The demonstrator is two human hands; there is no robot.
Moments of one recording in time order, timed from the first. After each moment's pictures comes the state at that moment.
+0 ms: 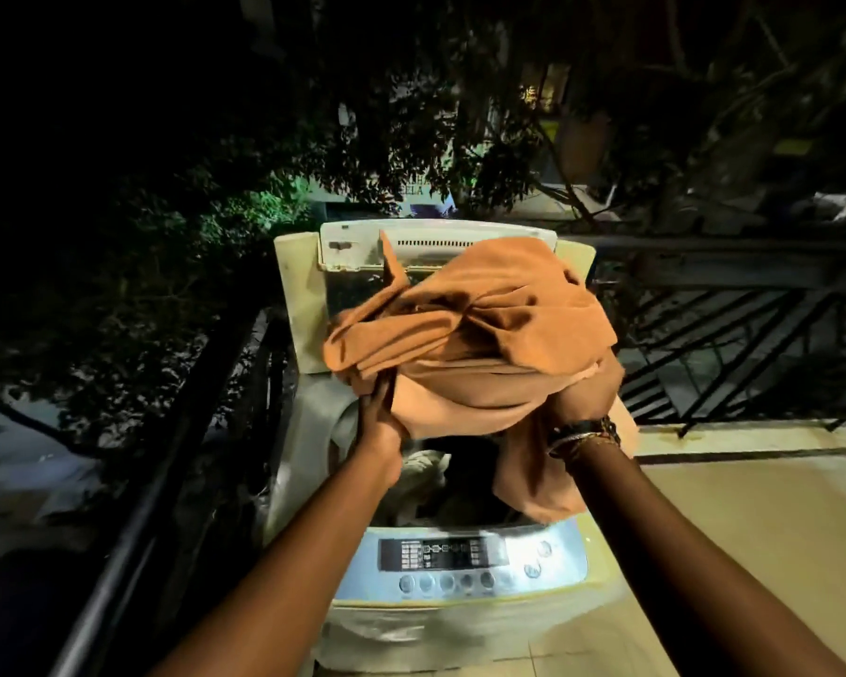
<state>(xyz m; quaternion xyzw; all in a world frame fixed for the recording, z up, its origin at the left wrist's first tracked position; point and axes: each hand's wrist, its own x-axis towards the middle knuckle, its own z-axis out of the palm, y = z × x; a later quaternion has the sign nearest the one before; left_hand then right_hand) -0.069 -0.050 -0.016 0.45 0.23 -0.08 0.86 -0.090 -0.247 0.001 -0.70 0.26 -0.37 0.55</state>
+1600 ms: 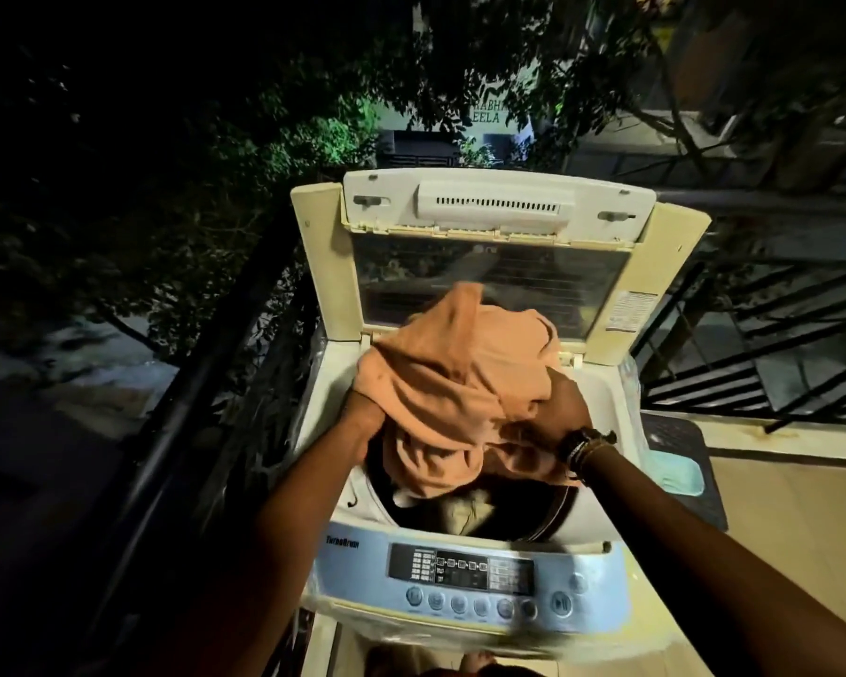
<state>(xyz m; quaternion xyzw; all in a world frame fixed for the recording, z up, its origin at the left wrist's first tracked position) 0.019 -0.014 -0.116 0.72 0.27 -0.20 0.61 -0.010 -0.262 -0.118 -0.93 0.09 0.01 0.36</state>
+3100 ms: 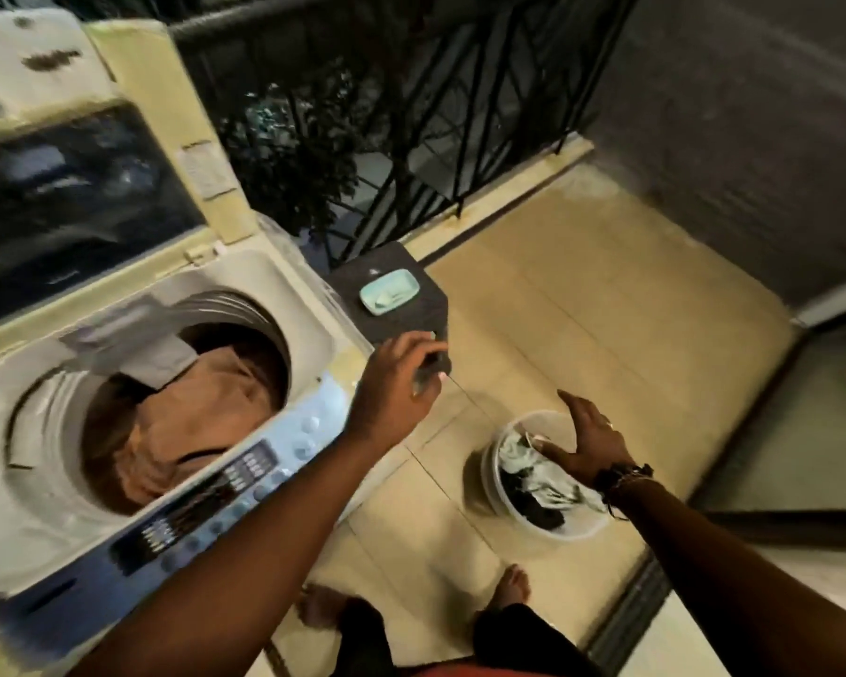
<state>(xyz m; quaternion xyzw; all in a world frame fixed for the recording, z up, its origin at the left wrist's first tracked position) -0.213 -0.299 -0.187 0.75 -0.52 -0.12 0.38 -0.496 -0.464 -0.232 -0.85 0.47 0.07 0.25</state>
